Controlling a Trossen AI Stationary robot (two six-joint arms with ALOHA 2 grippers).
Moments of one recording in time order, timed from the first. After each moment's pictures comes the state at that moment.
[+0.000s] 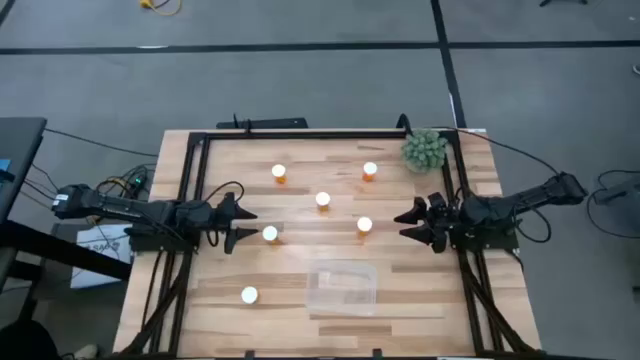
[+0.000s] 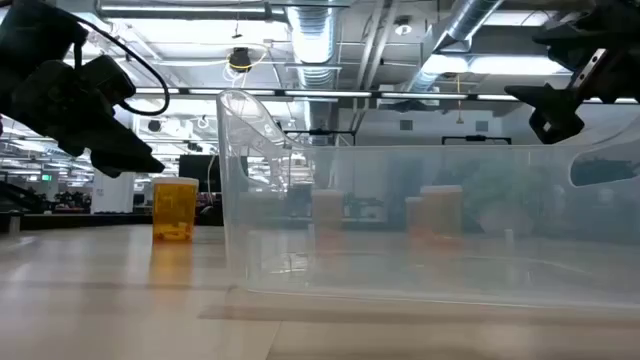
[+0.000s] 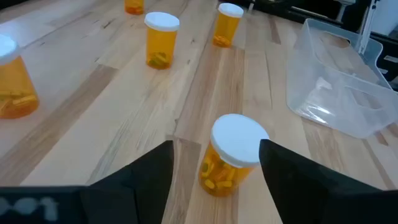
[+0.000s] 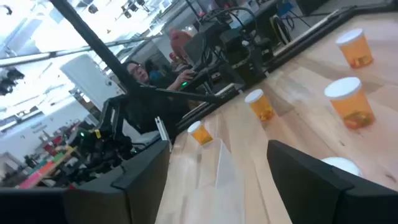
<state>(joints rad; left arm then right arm) -0.08 0.43 0.02 0.03 -0.14 -0.31 0.29 0.27 0.03 0.24 0.16 0.60</state>
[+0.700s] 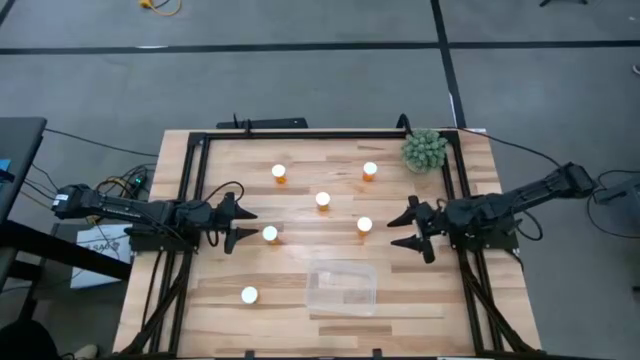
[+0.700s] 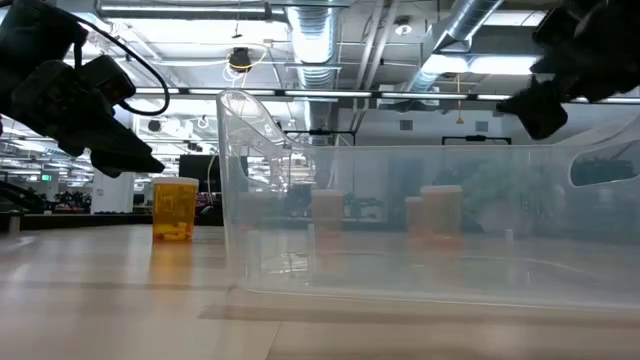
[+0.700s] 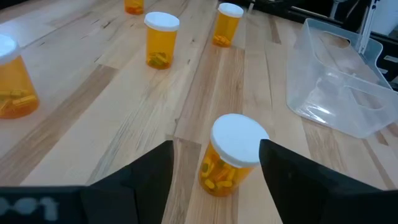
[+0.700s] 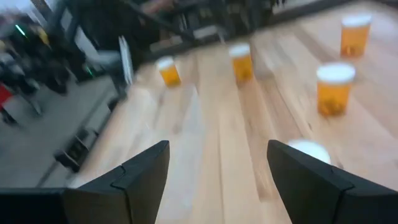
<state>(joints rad) -0.08 0.43 0.02 0.03 -0.14 -0.31 0.29 0.59 0.21 0.06 0.10 0.32</state>
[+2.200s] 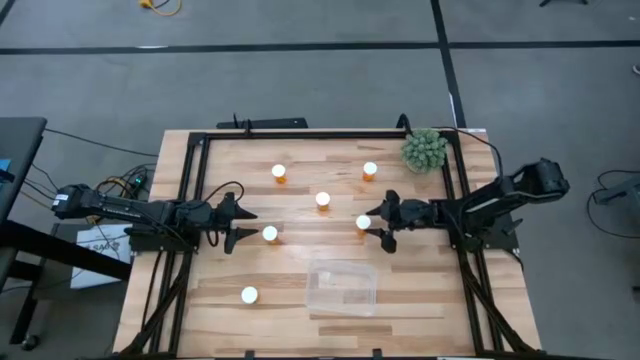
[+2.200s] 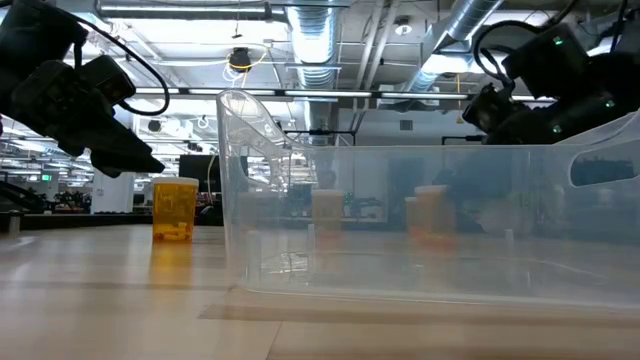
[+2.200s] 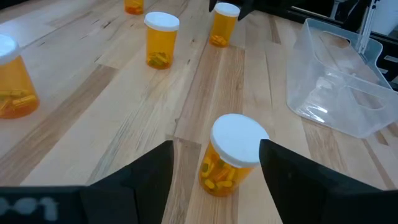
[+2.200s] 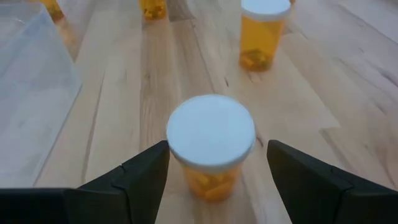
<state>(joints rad) -0.08 0.43 0.02 0.03 -0.14 -0.31 0.04 1.36 0.21 0.62 0.11 0.12</state>
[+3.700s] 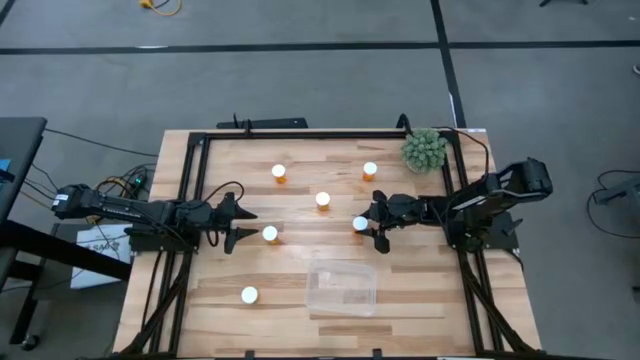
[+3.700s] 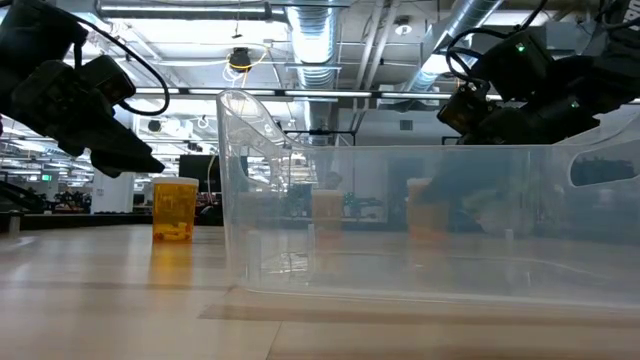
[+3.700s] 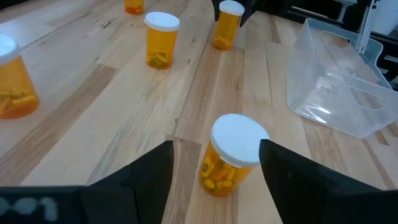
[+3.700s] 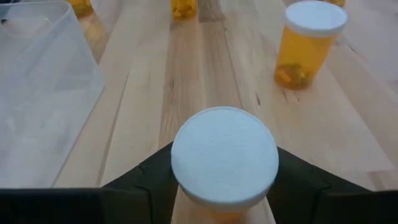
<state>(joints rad) -0.08 0.43 0.02 0.03 -0.14 -0.31 -0.01 1.49 0.32 0.64 -0.06 0.04</state>
